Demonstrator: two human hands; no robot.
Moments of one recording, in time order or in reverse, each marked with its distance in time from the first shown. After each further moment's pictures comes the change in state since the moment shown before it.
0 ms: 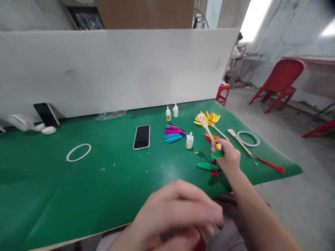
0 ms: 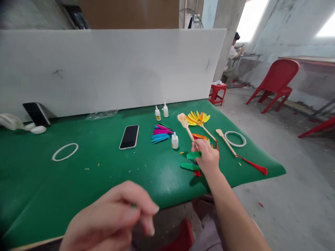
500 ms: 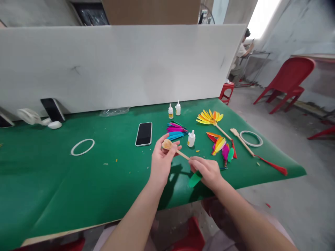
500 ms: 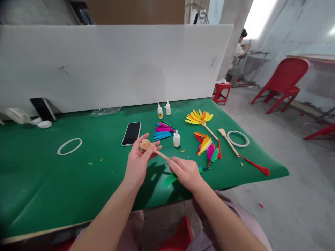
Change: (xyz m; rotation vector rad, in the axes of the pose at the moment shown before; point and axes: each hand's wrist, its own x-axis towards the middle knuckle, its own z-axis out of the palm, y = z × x) left_hand 0.057 -0.100 -0.036 -0.093 0.601 -0.252; right_hand -0.031 -0.055 0.003 0.395 -0.306 -0.303
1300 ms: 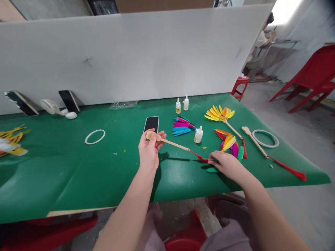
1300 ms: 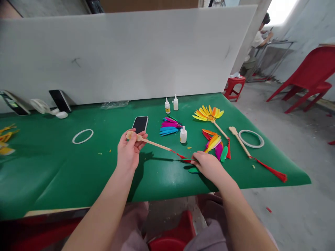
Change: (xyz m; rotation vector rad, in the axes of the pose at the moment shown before) left_hand 0.028 0.000 -0.048 -0.118 0.256 0.128; right_hand 0.001 0.043 -0.034 0.049 -0.803 0.533
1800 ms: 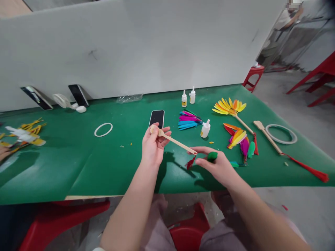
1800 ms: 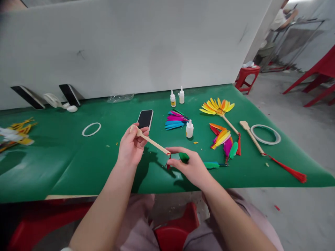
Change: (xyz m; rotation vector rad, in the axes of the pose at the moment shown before) left_hand -0.006 0.014 -0.002 -0.078 0.002 -0.133; right_hand 0.000 -0.083 0.002 0.980 0.113 -0.045
